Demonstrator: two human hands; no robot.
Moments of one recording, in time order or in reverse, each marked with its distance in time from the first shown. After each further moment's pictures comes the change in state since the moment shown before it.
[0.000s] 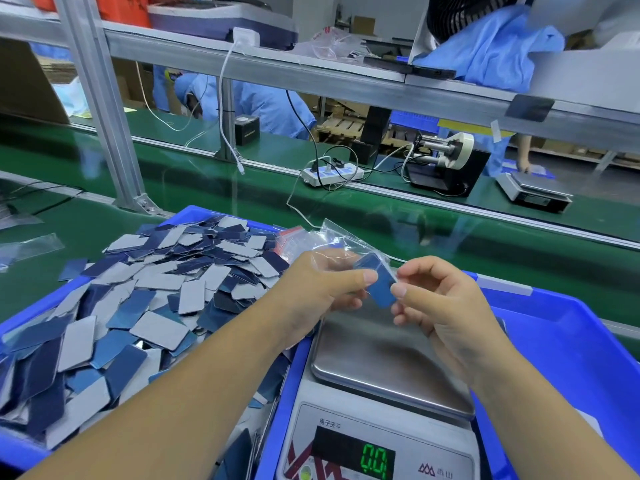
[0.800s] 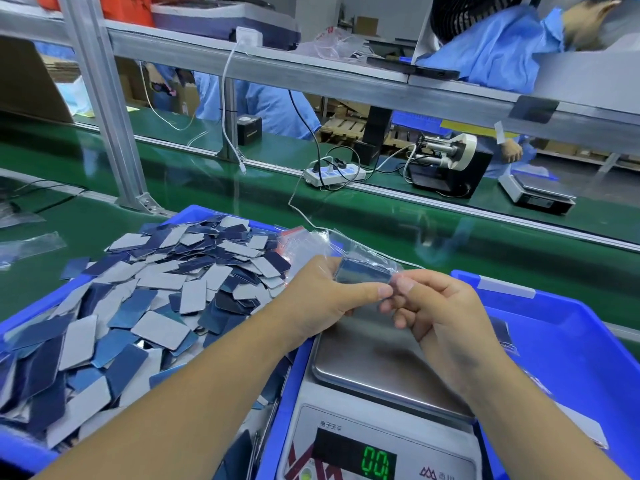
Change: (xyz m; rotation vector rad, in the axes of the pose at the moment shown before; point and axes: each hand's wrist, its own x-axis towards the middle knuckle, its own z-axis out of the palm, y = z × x) left_hand 0.001 -0.006 0.005 0.190 -0.027 0.106; right_hand -0.001 0.006 0.009 0.133 0.039 0.004
